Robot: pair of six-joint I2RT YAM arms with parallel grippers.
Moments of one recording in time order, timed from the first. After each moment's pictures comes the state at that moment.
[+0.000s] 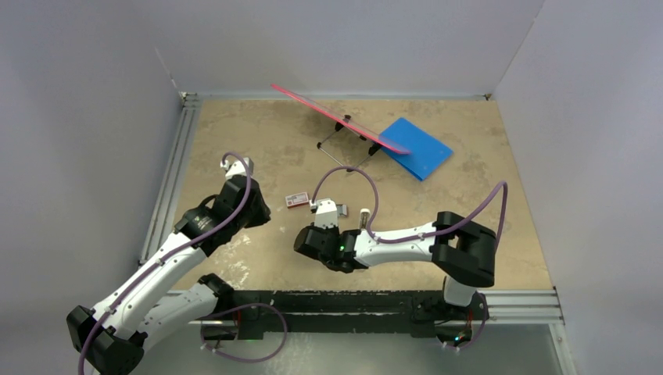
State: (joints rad) left arm -0.60 0.85 0.81 -0.74 -0.28 -0.69; right arm 1.30 1.73 1.01 -0.32 0.61 0.93
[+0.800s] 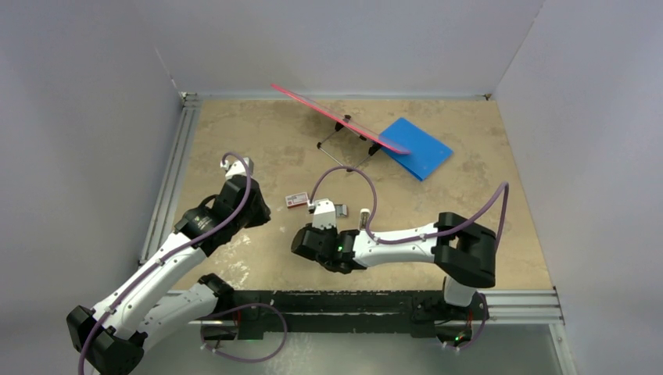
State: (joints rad) left arm -0.60 0.85 0.81 -0.74 -0.28 -0.69; right arm 1.32 1.73 1.04 -0.37 0.61 0.95
